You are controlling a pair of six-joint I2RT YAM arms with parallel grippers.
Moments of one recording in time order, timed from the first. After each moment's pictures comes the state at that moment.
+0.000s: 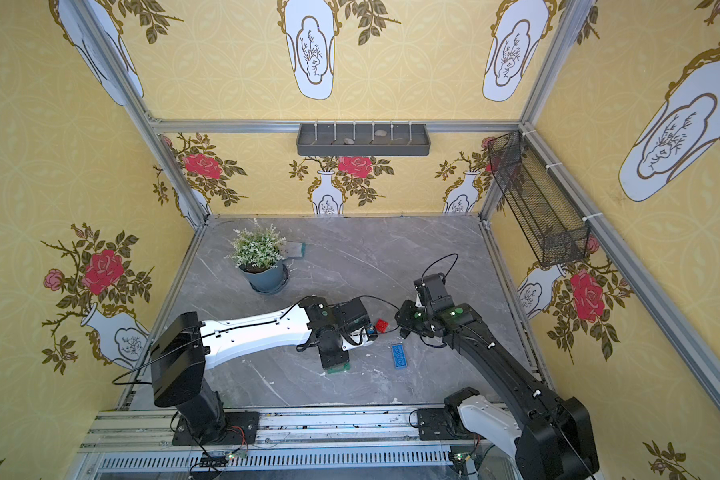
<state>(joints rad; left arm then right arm) -1.14 1.76 1.31 -1.03 -0.02 0.18 0.47 1.05 0.72 -0.66 -0.20 0.72</state>
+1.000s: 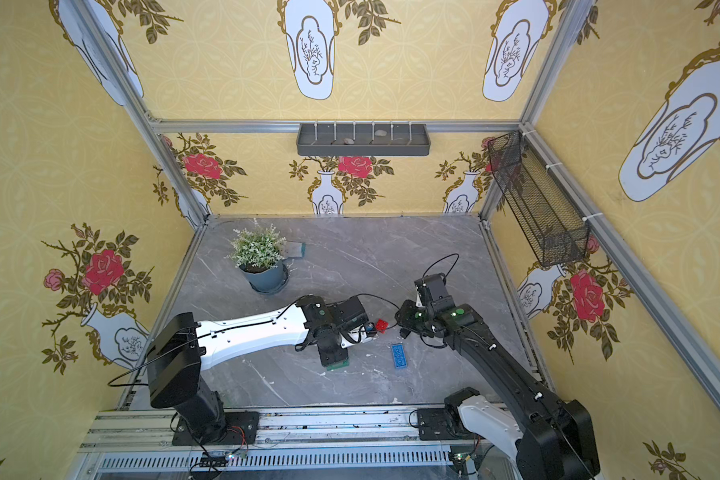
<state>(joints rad) -1.14 1.73 1.31 -1.01 -0.05 0.17 0.47 1.04 0.72 -0.66 -0.20 0.72</state>
